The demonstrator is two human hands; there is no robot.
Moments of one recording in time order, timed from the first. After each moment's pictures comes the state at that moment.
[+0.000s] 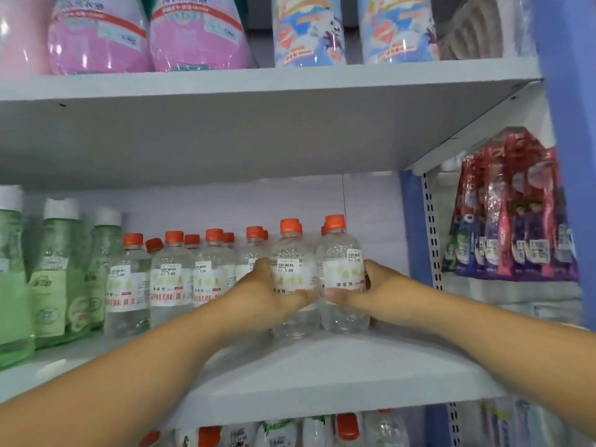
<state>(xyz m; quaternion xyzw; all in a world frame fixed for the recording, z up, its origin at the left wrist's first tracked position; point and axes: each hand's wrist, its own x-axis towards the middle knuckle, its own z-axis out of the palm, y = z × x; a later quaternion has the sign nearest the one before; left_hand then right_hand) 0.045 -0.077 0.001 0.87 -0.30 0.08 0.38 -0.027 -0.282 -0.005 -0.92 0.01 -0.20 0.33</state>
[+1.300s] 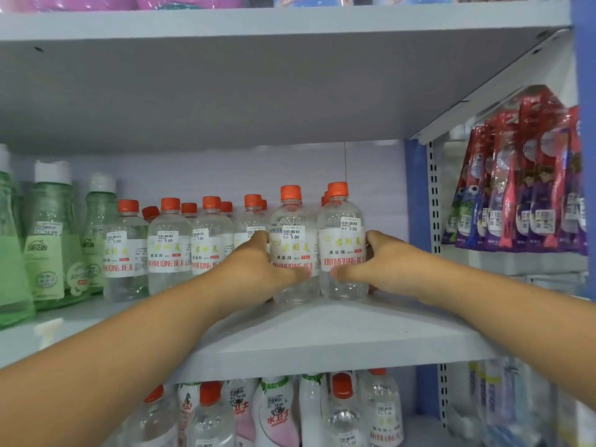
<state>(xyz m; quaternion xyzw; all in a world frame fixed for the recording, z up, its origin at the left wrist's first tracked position) 0.049 -0.075 -0.010 0.86 -0.28 0.10 0.40 -0.037 -0.282 -0.007 -0.91 0.06 -0.22 0.35</state>
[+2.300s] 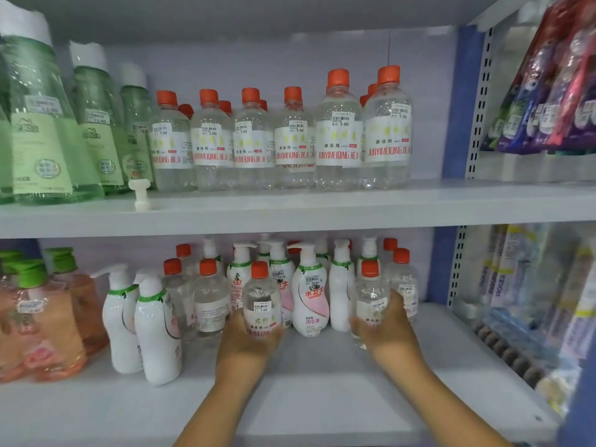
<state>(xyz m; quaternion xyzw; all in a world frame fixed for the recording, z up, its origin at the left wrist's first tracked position) 0.071 0.002 -0.307 0.83 -0.07 0.09 0.55 -0.010 -0.232 -0.298 -0.81 0.22 -0.24 0.49</state>
